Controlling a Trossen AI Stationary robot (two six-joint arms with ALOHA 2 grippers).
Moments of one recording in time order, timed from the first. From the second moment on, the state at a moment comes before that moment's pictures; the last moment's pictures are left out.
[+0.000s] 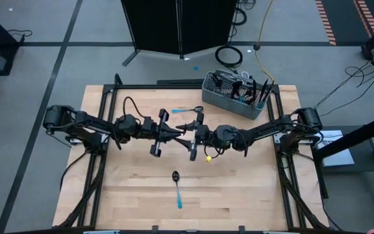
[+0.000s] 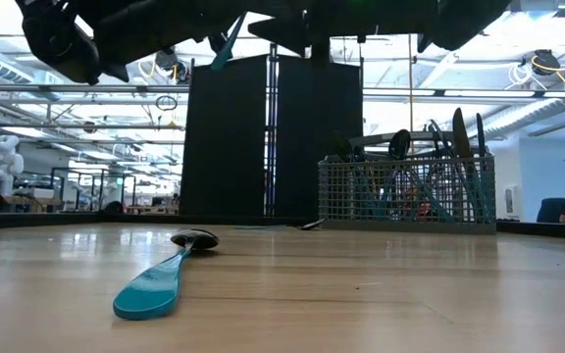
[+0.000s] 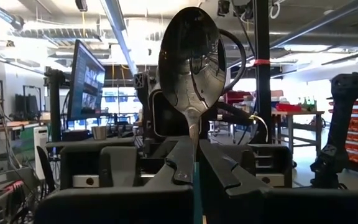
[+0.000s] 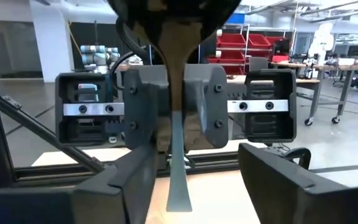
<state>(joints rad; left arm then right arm) 0.04 1.45 0.52 1.30 0.24 -0.02 0.10 1.71 0.94 0.87 0.28 0.00</state>
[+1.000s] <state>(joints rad) 0.09 1.38 0.52 1.13 0.23 0.03 0.11 1.59 0.94 0.69 0.40 -0.01</state>
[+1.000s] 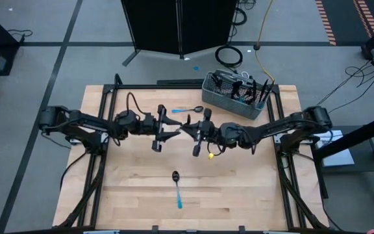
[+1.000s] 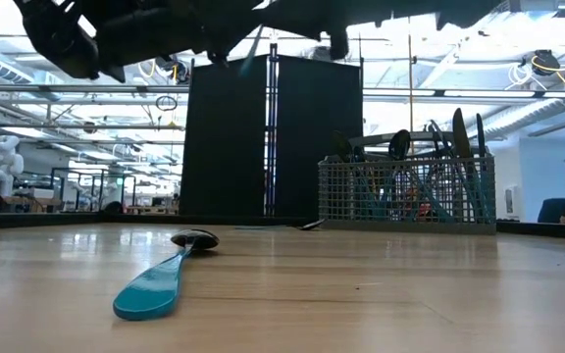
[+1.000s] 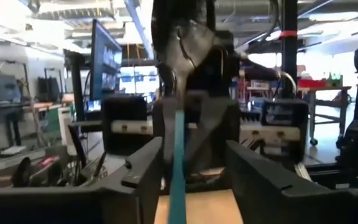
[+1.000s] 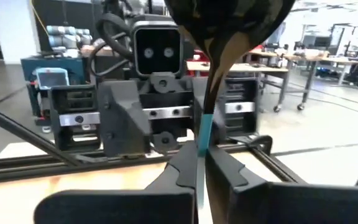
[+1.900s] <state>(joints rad) 0.26 0.75 0.27 0.64 -0.01 0.22 -0.40 1.32 0.94 -0.11 0.68 0.19</state>
